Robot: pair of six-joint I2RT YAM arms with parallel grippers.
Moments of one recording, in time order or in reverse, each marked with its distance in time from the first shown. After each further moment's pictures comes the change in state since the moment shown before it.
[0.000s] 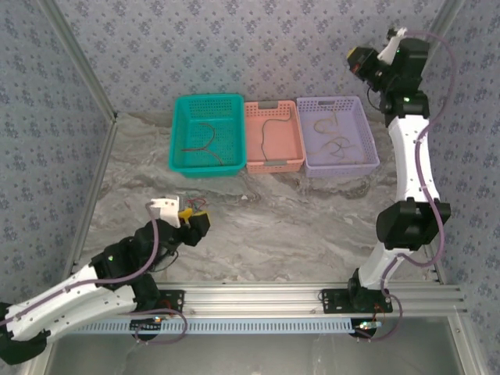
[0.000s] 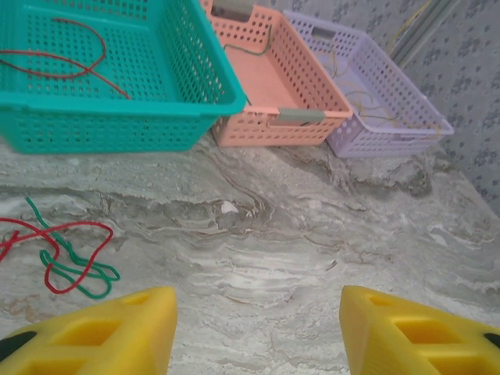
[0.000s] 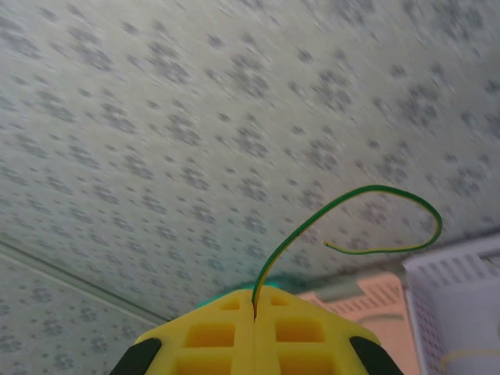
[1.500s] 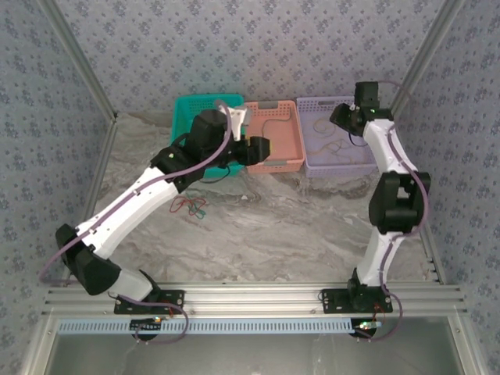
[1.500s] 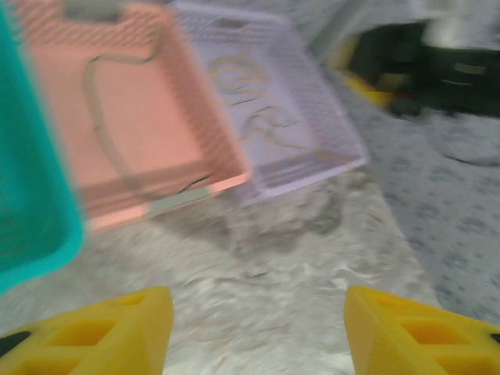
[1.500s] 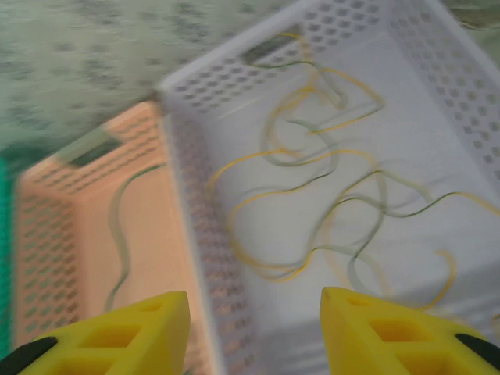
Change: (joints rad) left arm 0.392 0.901 0.785 -0.010 0.581 0.055; right arm 0.134 -0.048 -0.393 -0.171 0.402 -0.194
